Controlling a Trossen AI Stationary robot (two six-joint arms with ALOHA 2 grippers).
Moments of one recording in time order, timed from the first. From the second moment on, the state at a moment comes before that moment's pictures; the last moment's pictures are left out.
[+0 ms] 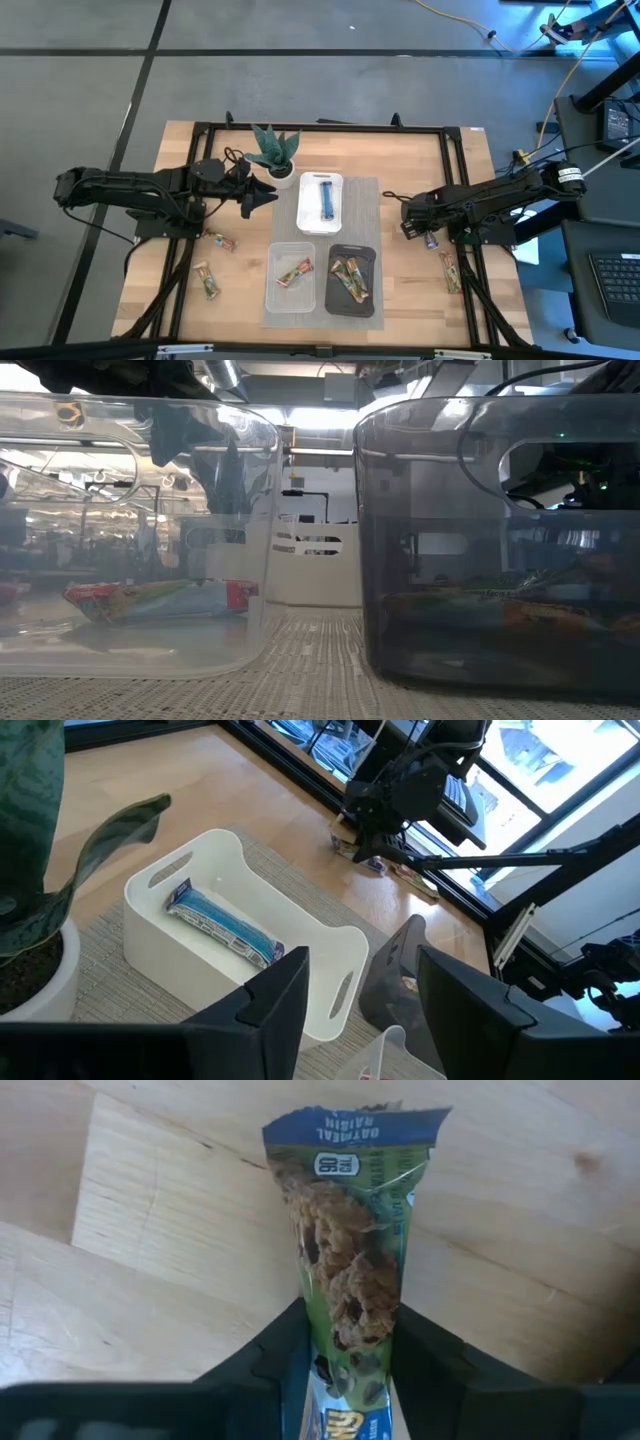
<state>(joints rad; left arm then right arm) 0.11 0.76 0.50 -0.05 0.01 -0.62 0.04 1.19 0.44 -0.83 -0.03 1.22</state>
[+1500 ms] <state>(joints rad) 0.11 0.76 0.50 -0.05 0.02 -0.67 0.04 1.32 1.22 -0.34 0.28 0.61</state>
